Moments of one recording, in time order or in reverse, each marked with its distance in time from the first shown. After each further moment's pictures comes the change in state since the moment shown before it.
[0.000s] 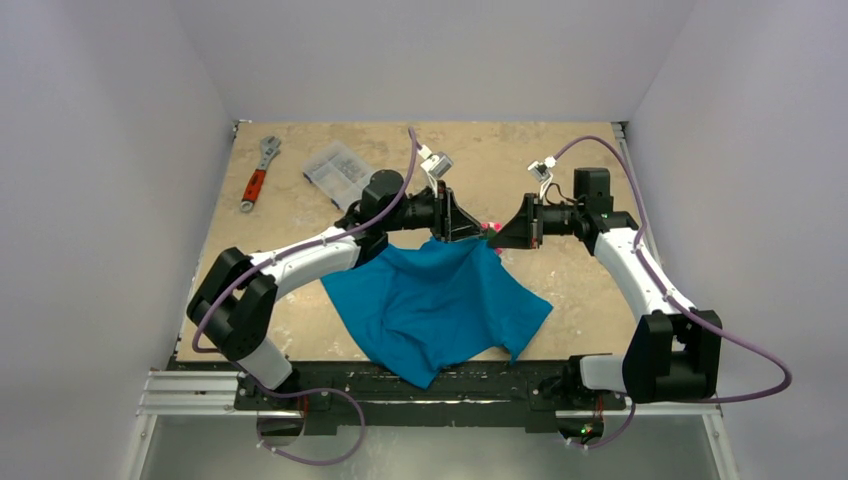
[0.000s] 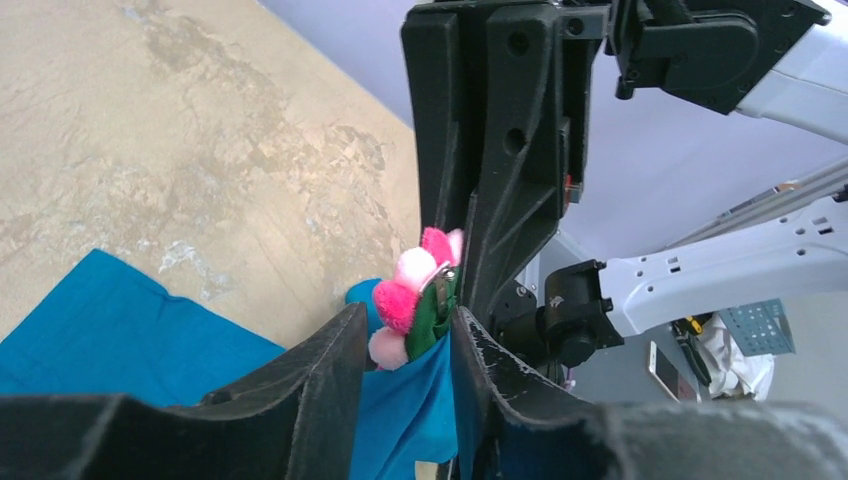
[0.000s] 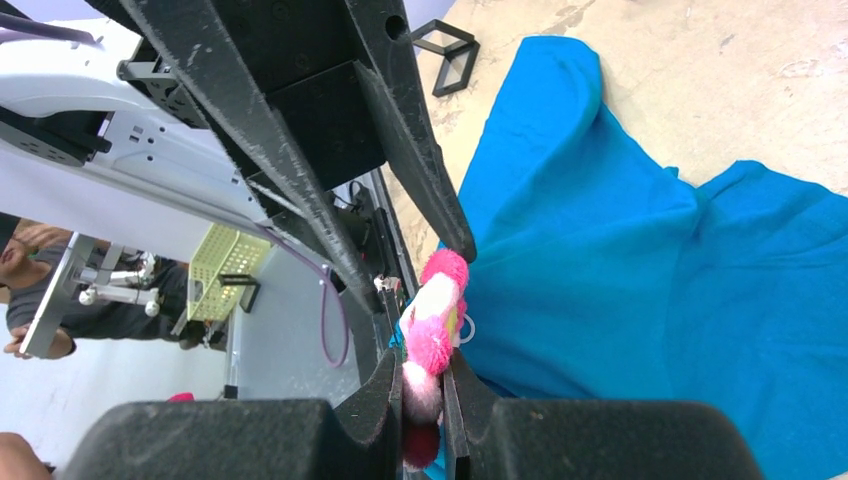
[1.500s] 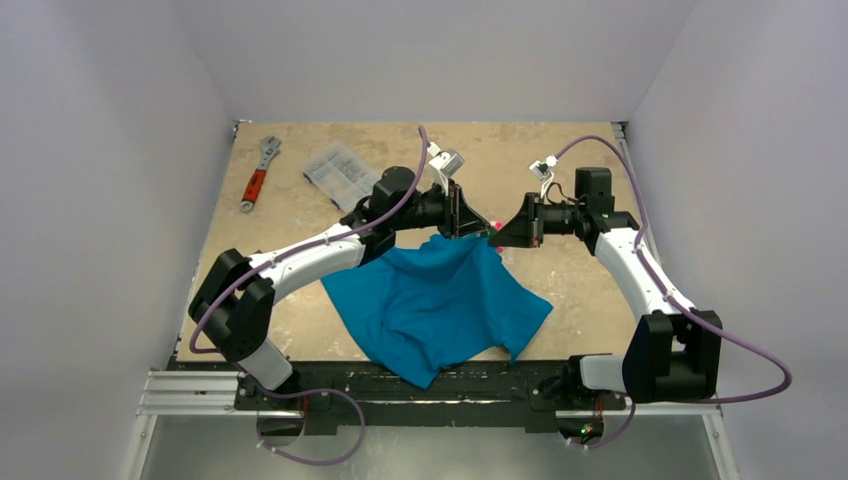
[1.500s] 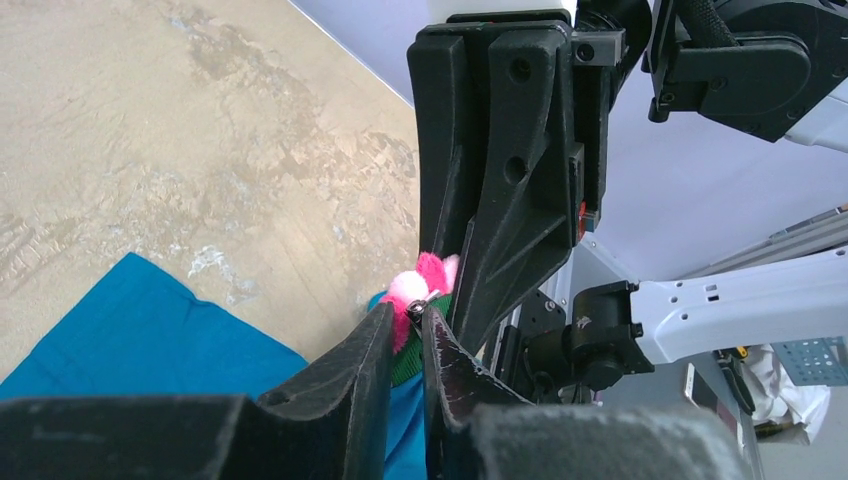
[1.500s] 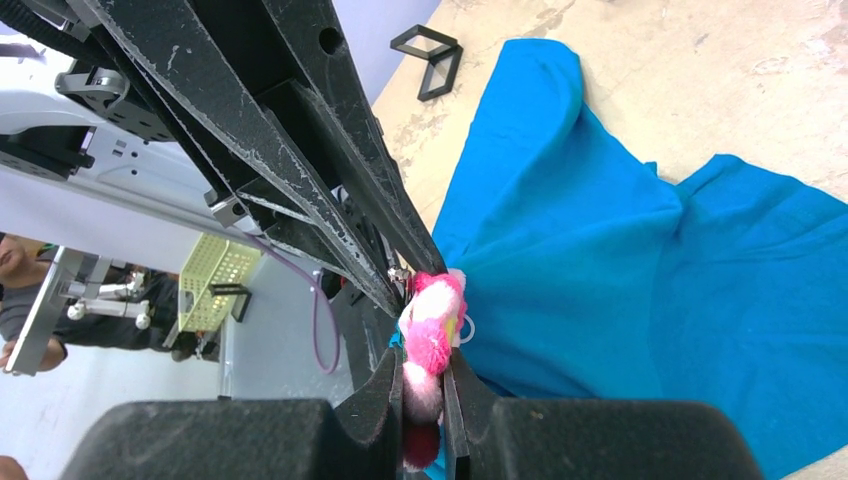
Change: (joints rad) left arm -0.046 0.002 0.078 -0.132 -0.105 0.065; right arm -0.002 -0.001 0.000 0.009 0.023 0.019
